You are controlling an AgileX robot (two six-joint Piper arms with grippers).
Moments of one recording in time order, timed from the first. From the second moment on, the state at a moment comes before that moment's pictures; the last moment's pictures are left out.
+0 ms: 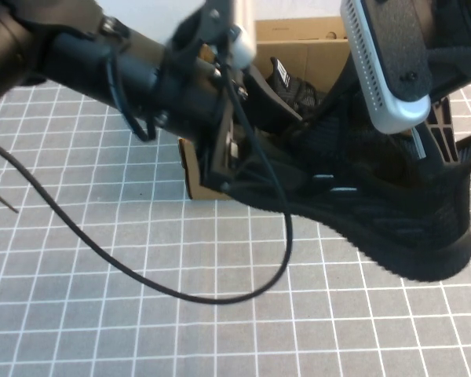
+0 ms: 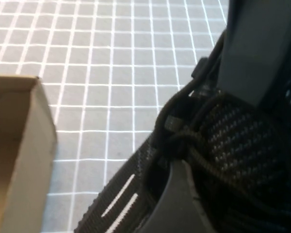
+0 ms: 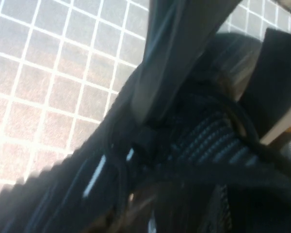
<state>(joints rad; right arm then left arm) 0.49 1.48 -1.64 0.47 1.19 -1.47 -0.42 1.66 -1.50 -0.98 1.22 1.49</state>
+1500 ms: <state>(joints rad) 0.48 1.40 -1.64 0.13 1.25 -0.58 -0.45 1.76 -1.56 -0.87 0.91 1.55</state>
